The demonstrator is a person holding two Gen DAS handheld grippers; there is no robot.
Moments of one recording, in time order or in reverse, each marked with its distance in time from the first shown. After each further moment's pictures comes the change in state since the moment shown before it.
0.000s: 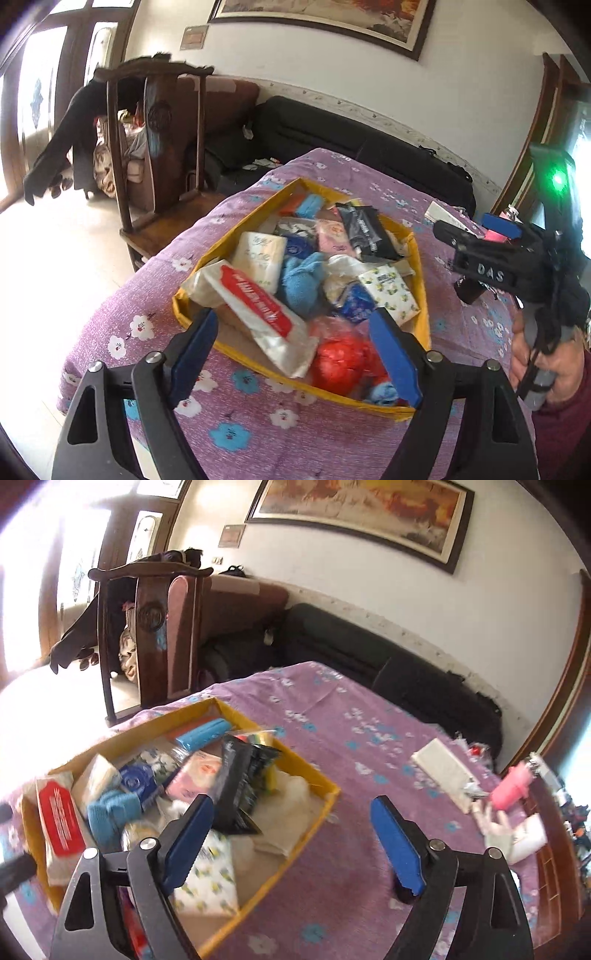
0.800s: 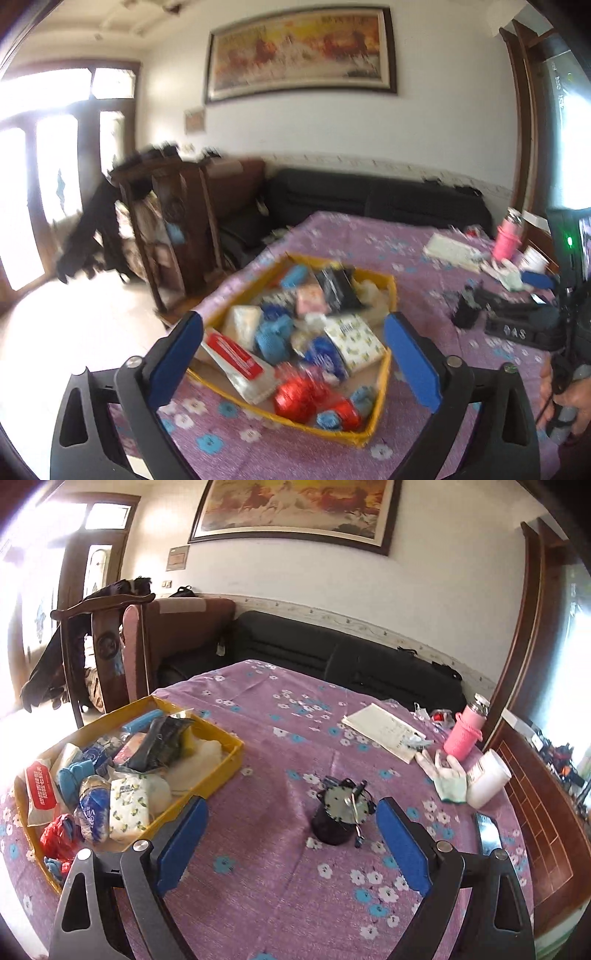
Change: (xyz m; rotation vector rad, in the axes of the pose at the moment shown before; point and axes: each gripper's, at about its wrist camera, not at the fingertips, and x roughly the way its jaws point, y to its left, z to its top) left arm -0.061 -0.092 -0.007 0.168 -0.313 0.194; right arm -0.051 -0.095 -0.072 0.192 -0.012 -0.073
